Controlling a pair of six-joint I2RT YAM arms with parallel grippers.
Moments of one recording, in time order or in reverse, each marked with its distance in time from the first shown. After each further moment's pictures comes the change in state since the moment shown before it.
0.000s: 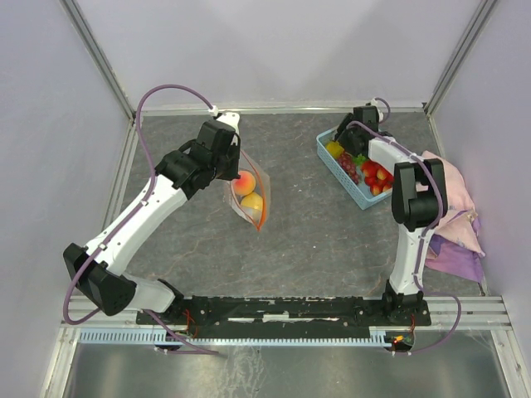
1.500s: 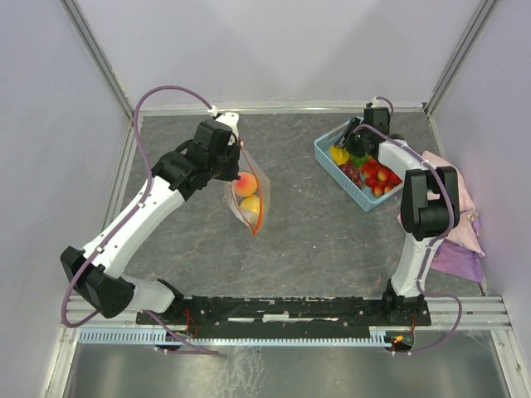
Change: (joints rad) left arm 0.008 -0.018 -0.003 0.001 0.063 0.000; right arm -0.039 -0.099 -0.085 -0.027 -0.182 -0.132
